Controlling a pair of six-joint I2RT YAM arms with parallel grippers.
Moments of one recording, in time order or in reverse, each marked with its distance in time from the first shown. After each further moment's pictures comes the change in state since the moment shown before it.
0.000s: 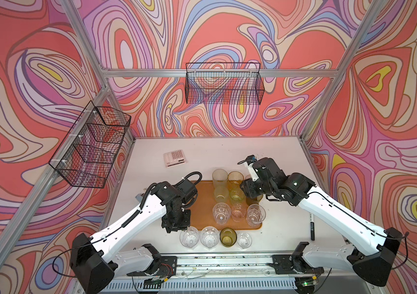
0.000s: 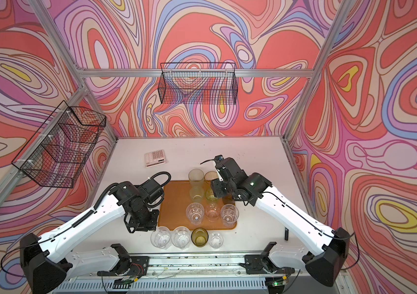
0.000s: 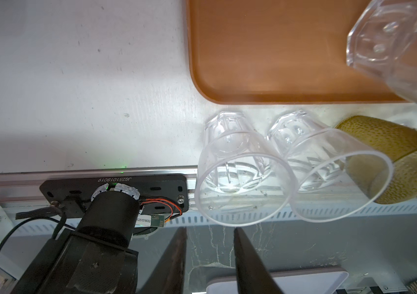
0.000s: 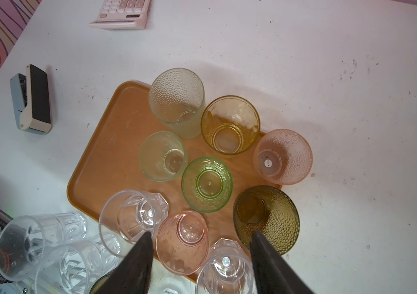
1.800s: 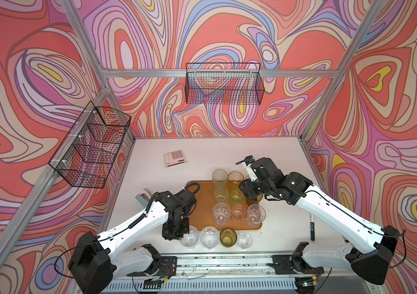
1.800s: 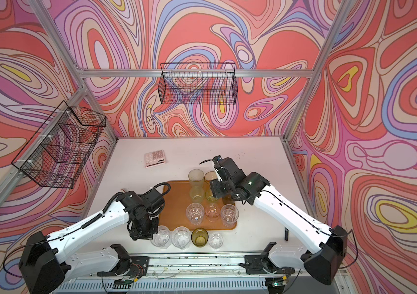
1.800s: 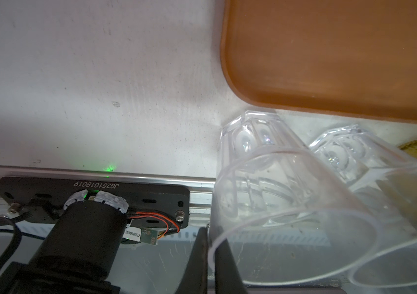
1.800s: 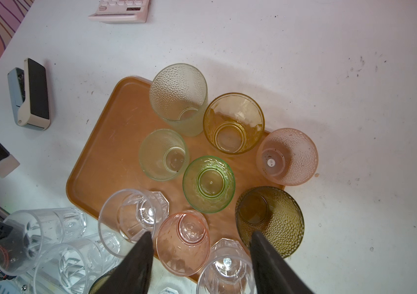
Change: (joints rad) left arm 0.000 -0.004 -0.188 0.132 0.008 -0.084; right arm 0.000 0.019 0.004 0.000 -0.013 -0.005
